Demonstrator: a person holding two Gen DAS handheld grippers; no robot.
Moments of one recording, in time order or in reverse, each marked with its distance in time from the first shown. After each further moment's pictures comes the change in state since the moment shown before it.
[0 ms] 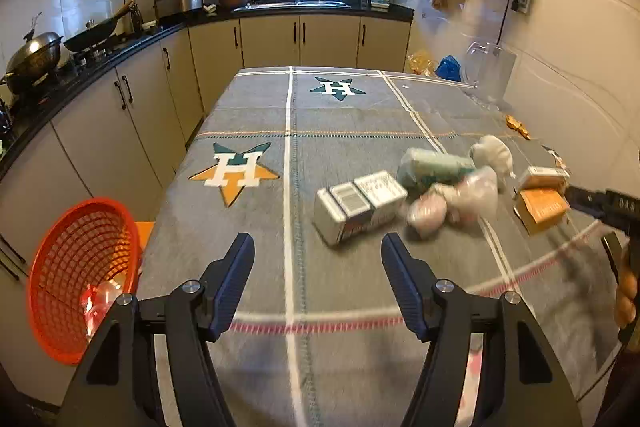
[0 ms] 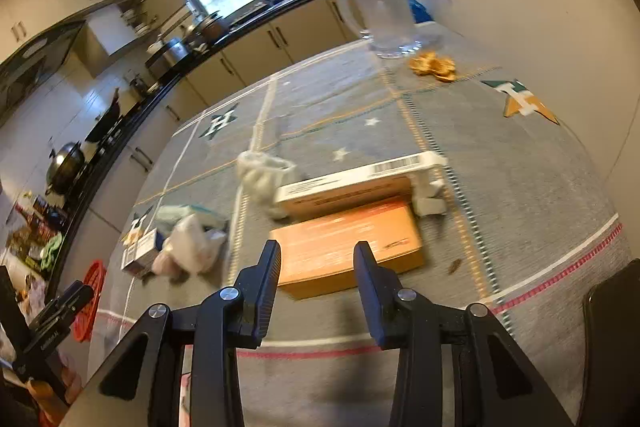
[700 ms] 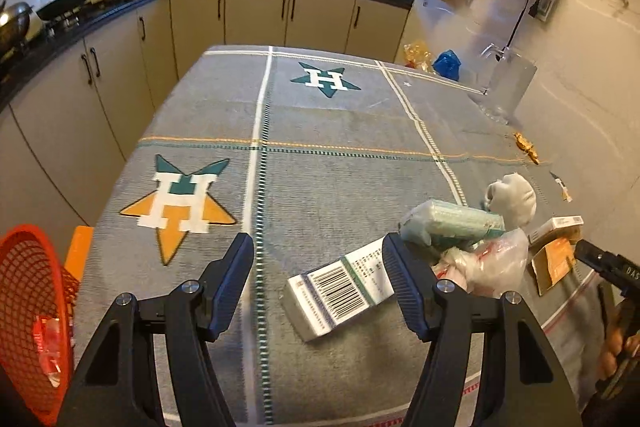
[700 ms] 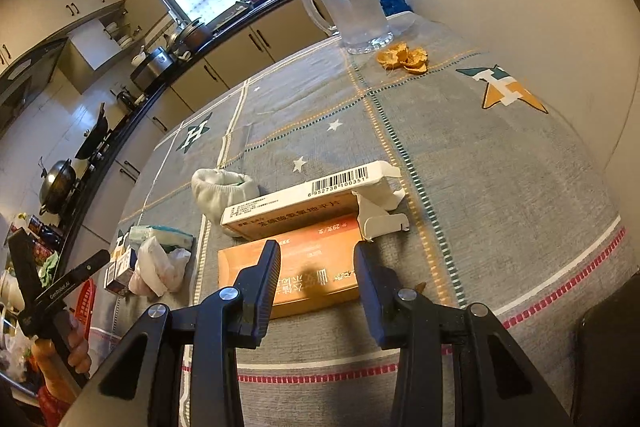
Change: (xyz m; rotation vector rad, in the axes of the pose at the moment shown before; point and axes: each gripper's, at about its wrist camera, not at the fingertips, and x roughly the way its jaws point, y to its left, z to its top) left arm 0.083 0.004 0.049 -0.067 0.087 -0.108; right arm 0.008 -0.033 0.008 0.058 -0.001 -0.011
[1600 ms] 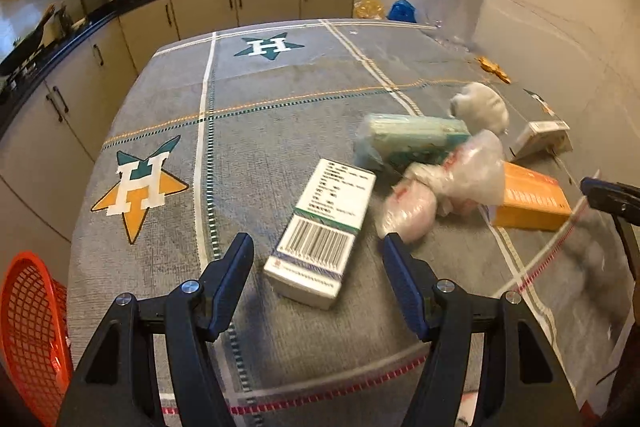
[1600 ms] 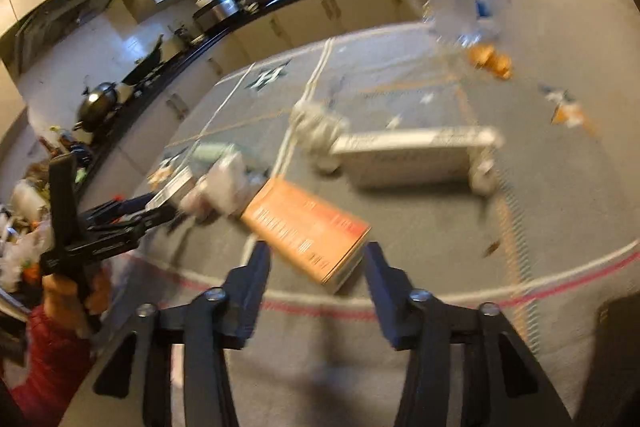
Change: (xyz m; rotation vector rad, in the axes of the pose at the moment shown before) left arm 0.005 -0.034 -0.034 0.228 0.087 -0.019; right arm -0.015 0.055 -0.030 -0.255 0.088 0.098
